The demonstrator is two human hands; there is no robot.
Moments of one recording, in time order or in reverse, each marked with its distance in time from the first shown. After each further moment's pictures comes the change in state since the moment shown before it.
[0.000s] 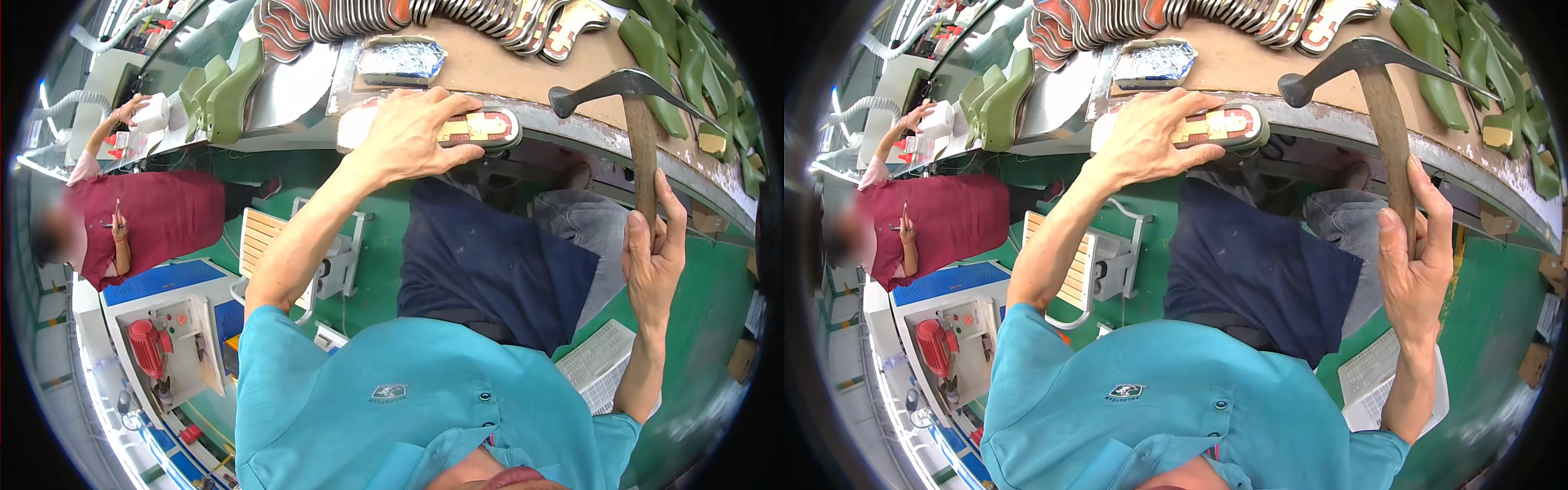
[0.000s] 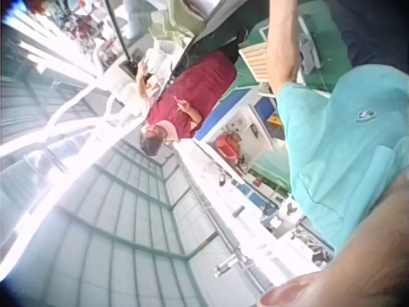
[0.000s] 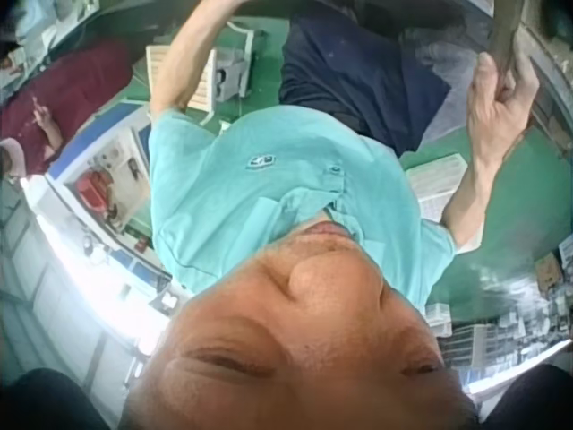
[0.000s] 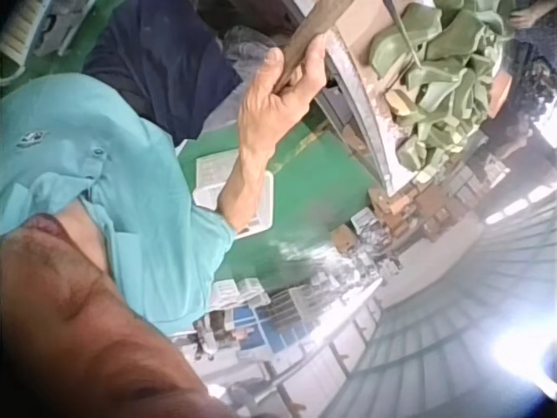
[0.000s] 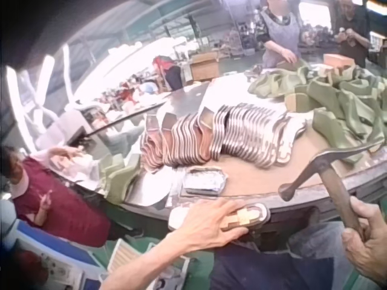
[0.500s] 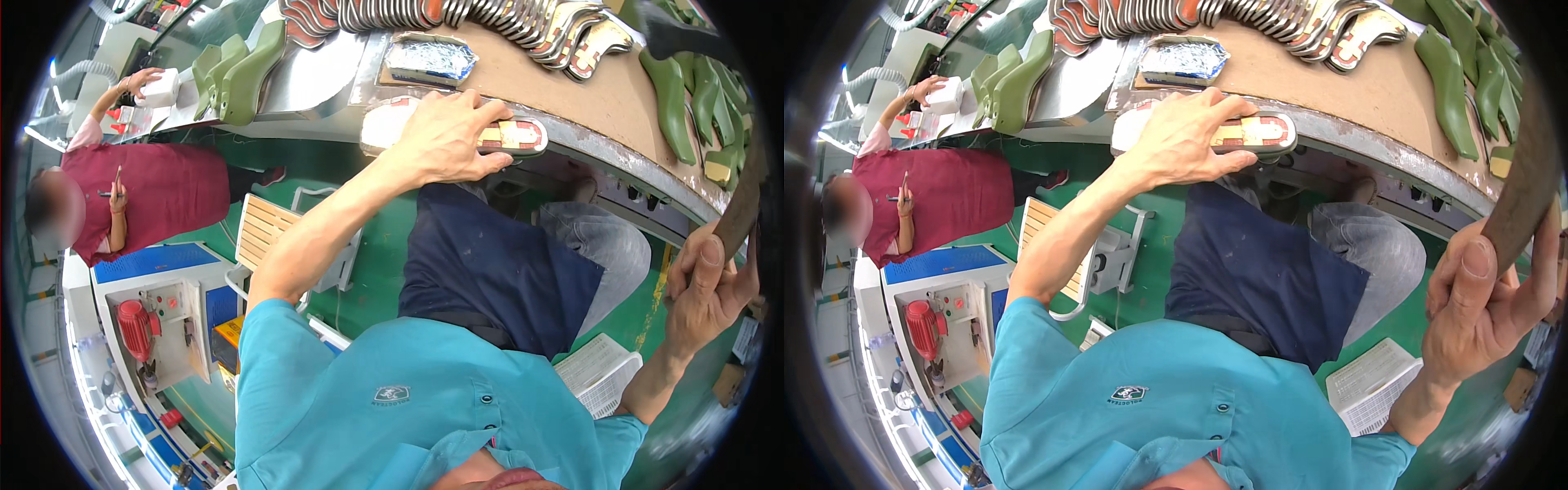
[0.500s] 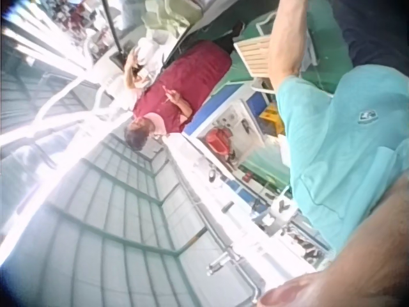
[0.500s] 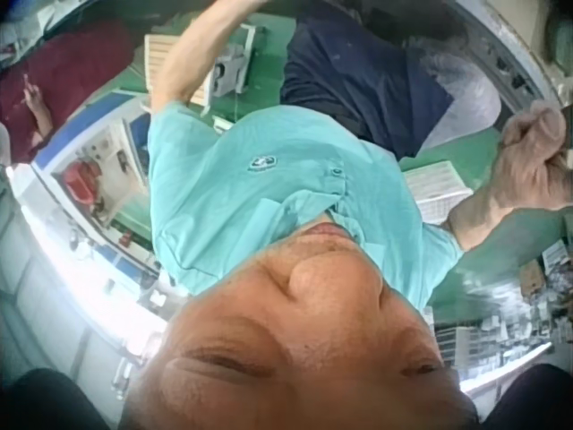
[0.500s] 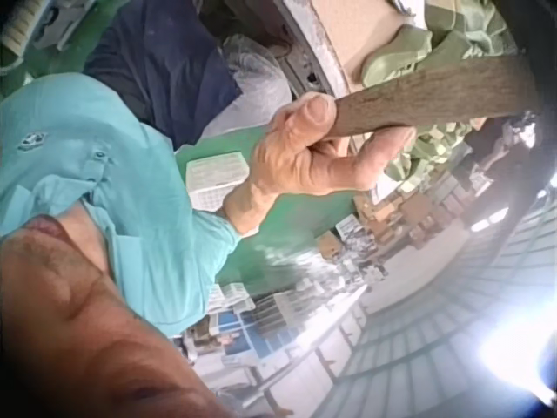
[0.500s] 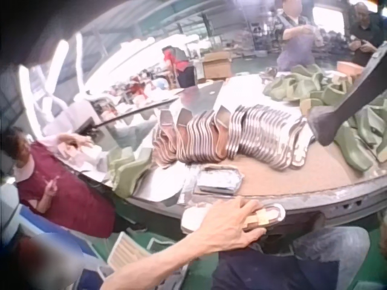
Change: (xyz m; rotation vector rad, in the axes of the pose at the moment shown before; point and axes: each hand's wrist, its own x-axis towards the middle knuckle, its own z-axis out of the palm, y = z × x) left_hand -0.003 0.004 0.006 0.042 0.057 -0.026; right_hand 0.017 -0.066 0.003 0.017 0.088 -0.509
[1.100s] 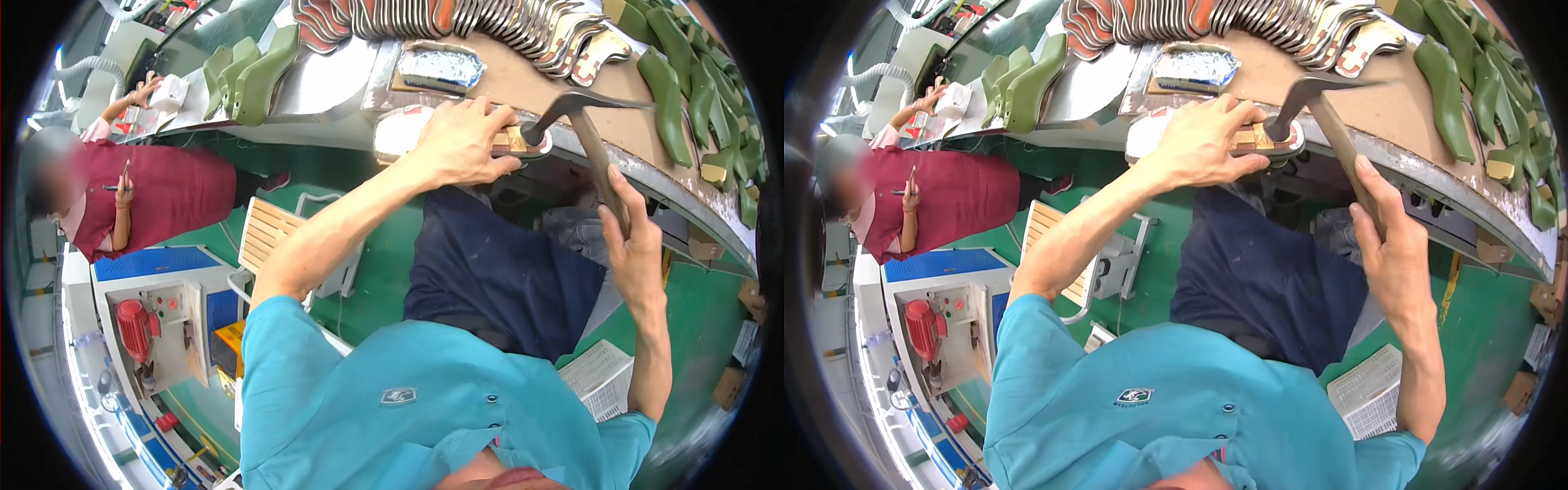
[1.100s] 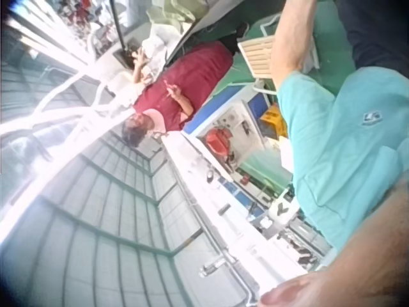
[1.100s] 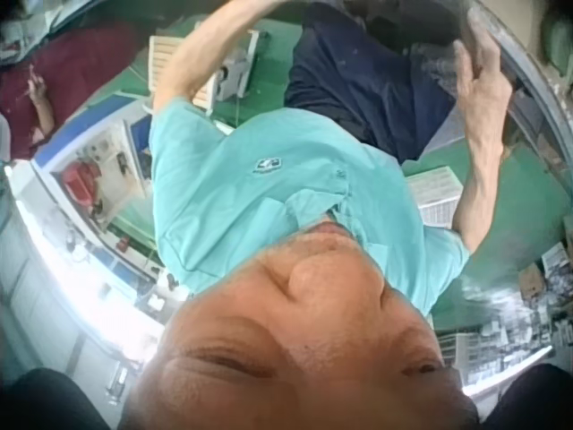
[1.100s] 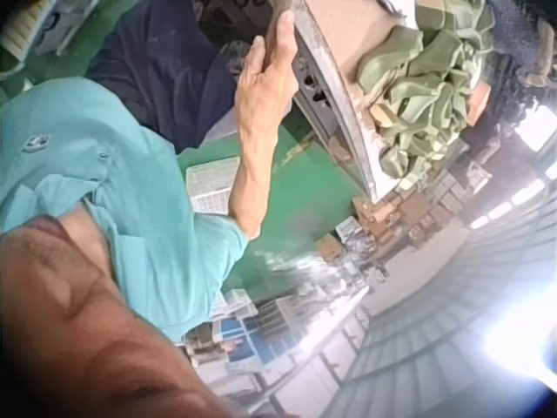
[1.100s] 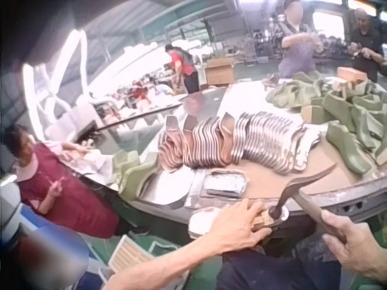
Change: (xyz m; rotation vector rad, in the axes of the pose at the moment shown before) left_hand -0.007 0.000 0.008 -0.023 0.025 -0.007; right_hand -0.019 0.044 0.036 -0.337 -0.435 0.264
